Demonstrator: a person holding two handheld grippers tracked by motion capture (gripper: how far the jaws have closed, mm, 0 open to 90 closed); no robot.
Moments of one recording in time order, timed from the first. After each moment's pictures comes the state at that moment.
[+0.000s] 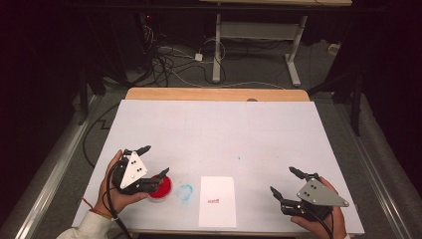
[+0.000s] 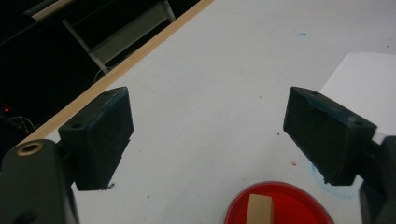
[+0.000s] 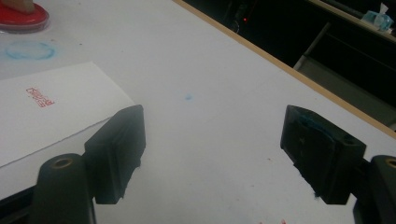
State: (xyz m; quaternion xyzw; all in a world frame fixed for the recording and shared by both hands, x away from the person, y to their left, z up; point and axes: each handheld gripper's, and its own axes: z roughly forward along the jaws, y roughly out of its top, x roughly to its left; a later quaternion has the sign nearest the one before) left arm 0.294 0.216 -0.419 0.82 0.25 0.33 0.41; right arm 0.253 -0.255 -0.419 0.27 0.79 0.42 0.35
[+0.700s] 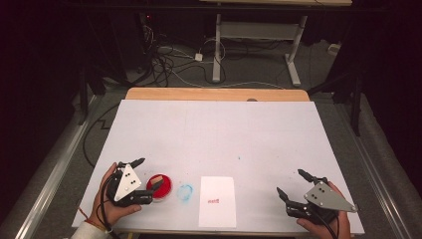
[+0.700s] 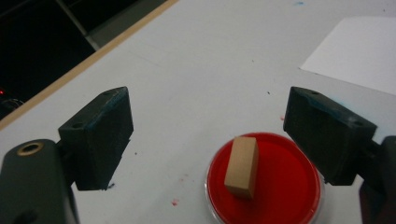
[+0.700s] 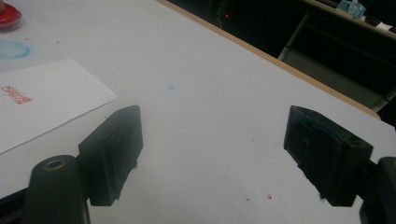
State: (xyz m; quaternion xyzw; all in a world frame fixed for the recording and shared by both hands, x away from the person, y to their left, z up) left arm 0.274 0.229 -0.448 0.83 0.26 0.30 0.39; right arm 0.247 -0.268 -0.428 0.31 0.77 0.42 0.36
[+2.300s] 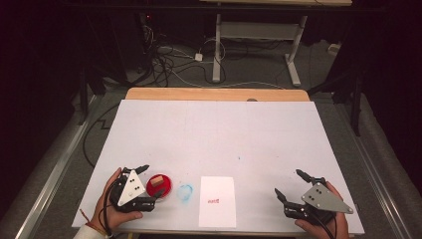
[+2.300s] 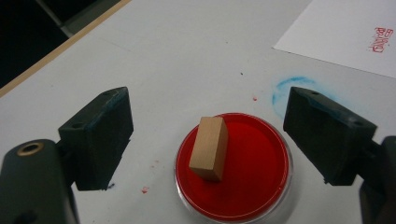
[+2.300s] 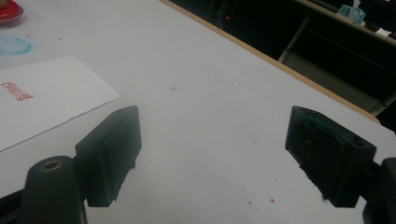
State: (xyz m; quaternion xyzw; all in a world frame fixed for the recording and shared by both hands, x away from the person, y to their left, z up) left arm 0.271 0.224 -0.455 0.84 0.25 0.28 0.38; right arm 0.246 -0.263 -0.430 0.30 0.78 0.42 0.36
